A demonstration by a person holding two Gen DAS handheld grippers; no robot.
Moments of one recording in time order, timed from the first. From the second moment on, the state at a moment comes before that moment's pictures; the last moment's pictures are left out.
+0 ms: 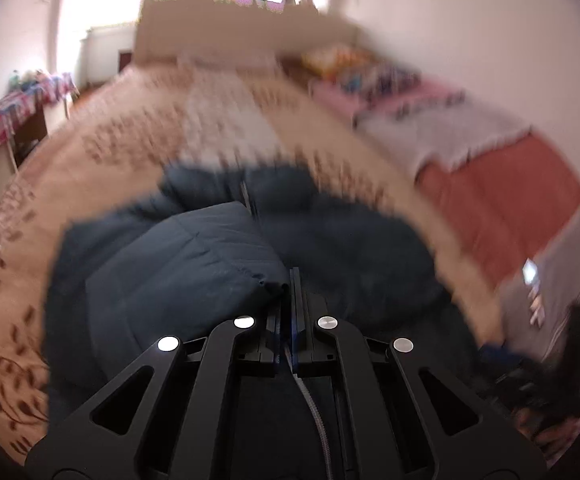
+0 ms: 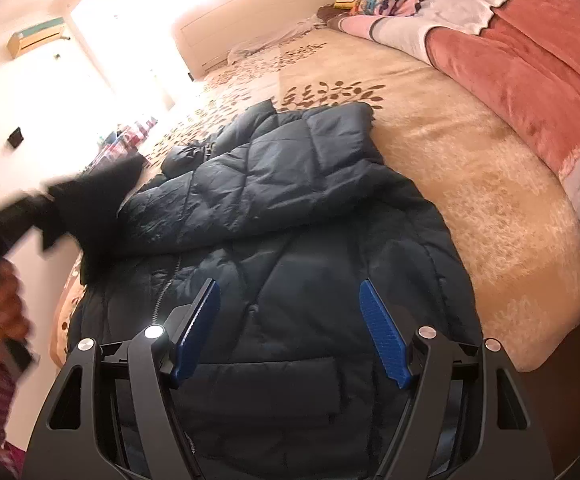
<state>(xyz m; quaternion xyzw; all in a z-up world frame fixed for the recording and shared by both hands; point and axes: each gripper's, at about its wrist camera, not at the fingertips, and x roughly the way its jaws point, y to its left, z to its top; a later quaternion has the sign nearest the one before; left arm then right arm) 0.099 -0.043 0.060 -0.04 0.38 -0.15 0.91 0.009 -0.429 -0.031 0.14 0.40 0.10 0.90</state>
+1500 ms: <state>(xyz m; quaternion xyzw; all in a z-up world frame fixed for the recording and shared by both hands) 0.111 0.059 -0.003 -0.23 0.48 -0.05 0.85 -0.032 -0.327 -0.032 -0.03 0.41 0.21 0.89</state>
